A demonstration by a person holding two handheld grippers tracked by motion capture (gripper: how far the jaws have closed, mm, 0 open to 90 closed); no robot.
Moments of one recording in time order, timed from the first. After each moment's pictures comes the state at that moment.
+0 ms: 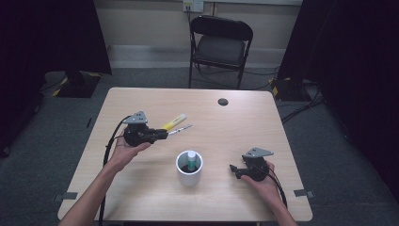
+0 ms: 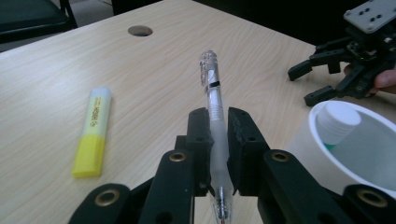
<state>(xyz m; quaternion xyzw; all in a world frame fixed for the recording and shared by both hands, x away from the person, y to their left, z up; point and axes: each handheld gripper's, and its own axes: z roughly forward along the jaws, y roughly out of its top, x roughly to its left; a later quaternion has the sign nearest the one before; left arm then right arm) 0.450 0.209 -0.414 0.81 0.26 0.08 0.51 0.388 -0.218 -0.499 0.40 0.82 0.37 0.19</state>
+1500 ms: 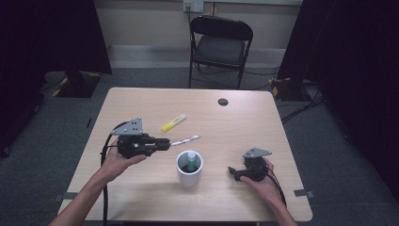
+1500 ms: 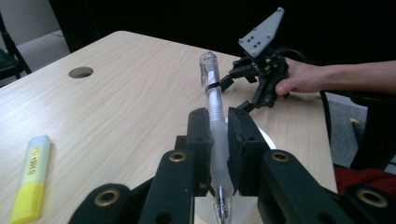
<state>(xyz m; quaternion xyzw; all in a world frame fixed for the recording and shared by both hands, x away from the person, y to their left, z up) 0.387 0.201 -0.367 0.82 0.17 0.06 0.55 0.388 -0.216 -0.500 0.40 0.82 0.36 0.18</state>
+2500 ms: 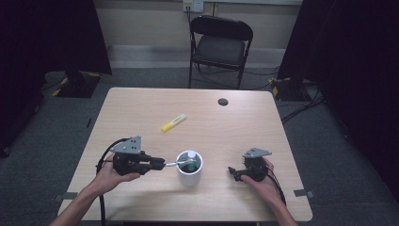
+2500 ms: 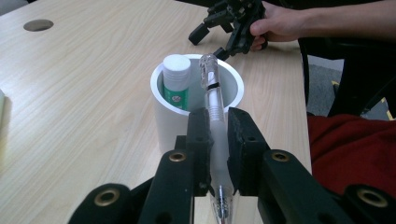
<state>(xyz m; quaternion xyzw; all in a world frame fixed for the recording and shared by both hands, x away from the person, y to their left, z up) 0.360 0.209 -0.395 0.86 0.15 0.03 0.49 0.388 -0.216 -0.500 0.40 0.82 0.36 0.18</state>
